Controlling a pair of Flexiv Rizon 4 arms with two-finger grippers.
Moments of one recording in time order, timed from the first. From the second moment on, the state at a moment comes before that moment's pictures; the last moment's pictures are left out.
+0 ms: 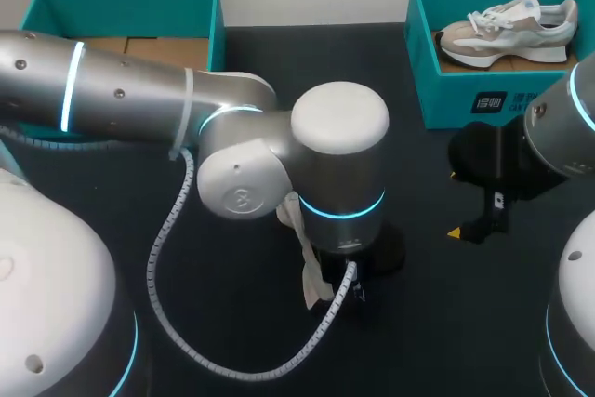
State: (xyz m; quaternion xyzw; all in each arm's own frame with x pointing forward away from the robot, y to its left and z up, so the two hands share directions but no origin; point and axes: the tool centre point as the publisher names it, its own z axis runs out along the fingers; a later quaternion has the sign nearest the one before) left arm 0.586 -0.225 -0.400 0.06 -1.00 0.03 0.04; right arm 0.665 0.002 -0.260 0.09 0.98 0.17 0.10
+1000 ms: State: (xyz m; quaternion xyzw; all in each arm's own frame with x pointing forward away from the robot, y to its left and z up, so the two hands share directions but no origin) left arm 0.623 -0.171 -0.249 -0.06 -0.99 0.02 0.08; right arm 0.665 0.002 -0.260 0.09 0.98 0.17 0.10
